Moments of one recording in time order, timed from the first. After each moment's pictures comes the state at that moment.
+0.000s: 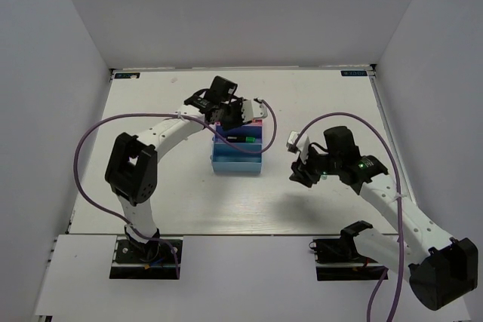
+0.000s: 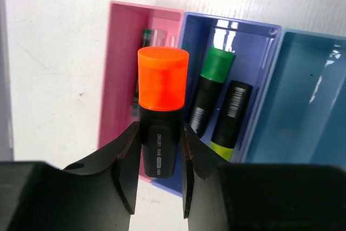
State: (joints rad) left arm -0.58 1.83 1.49 -0.49 0.27 0.89; right arm 0.46 0.95 0.72 -0.57 -0.56 -0.55
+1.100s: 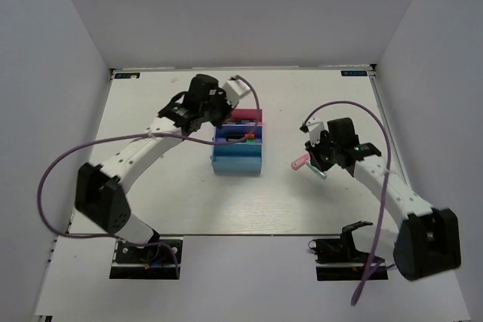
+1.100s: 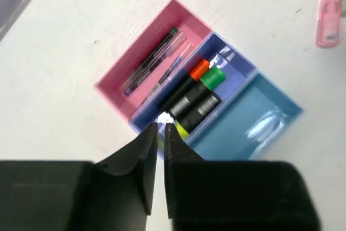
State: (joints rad) left arm -0.58 1.58 1.35 -0.39 0.15 0.42; right arm 0.31 1.09 0.73 -0.53 -0.27 -0.37
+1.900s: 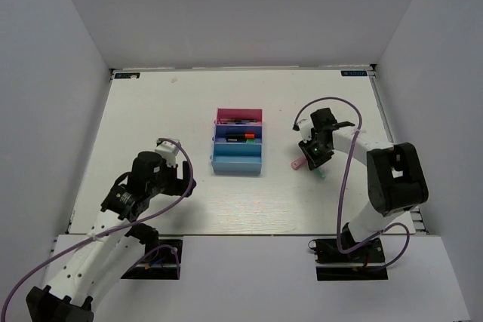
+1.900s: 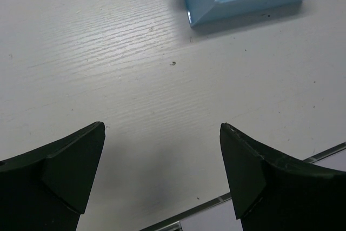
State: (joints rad) left arm -0.41 0.62 0.55 -0.63 0.07 -0.20; right arm 0.28 1.64 0.94 -0.58 -0.11 -0.36
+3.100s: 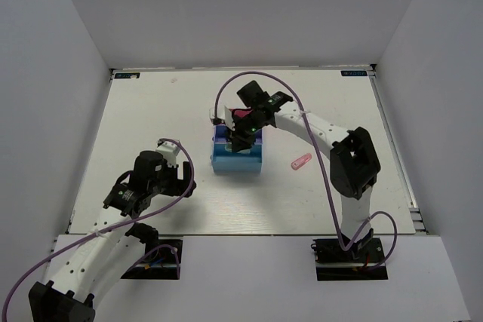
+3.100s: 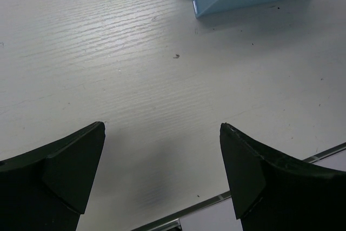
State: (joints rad) left arm -0.38 0.65 0.53 -0.63 0.08 -0.21; right arm 0.74 1.93 1.66 -0.79 -0.62 -0.75
